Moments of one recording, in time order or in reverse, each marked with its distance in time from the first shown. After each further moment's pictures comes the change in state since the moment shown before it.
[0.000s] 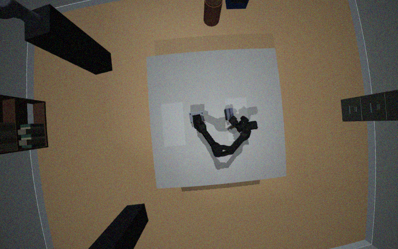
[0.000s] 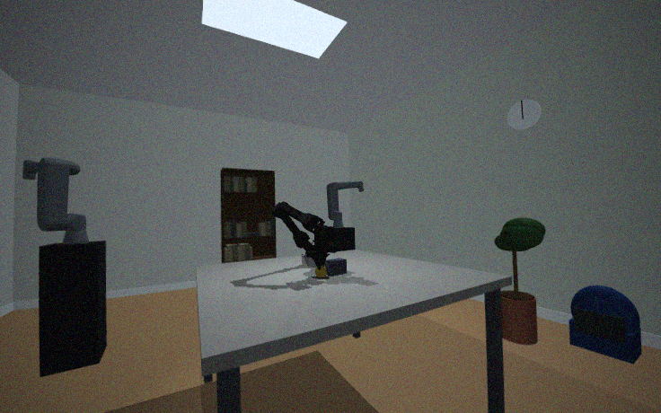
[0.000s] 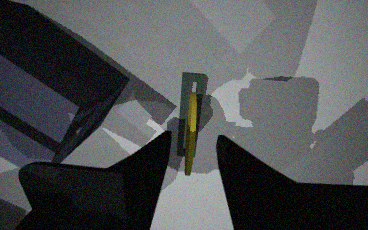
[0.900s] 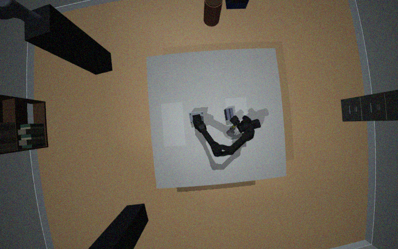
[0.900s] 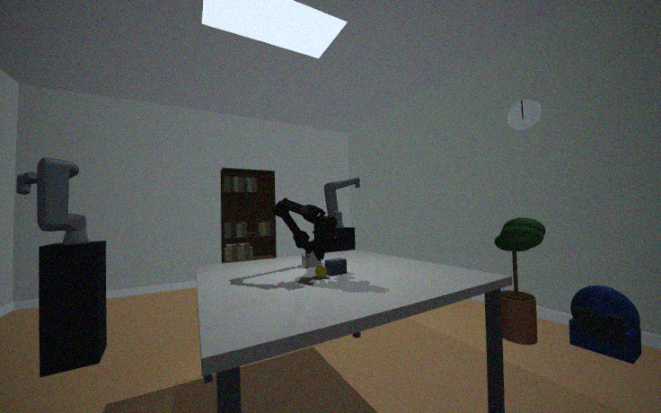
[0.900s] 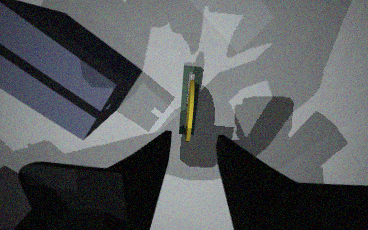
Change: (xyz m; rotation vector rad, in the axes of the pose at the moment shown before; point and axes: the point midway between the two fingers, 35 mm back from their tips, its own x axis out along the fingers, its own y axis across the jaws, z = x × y) arm -0.044 0.001 0.000 -0.003 0.003 0.002
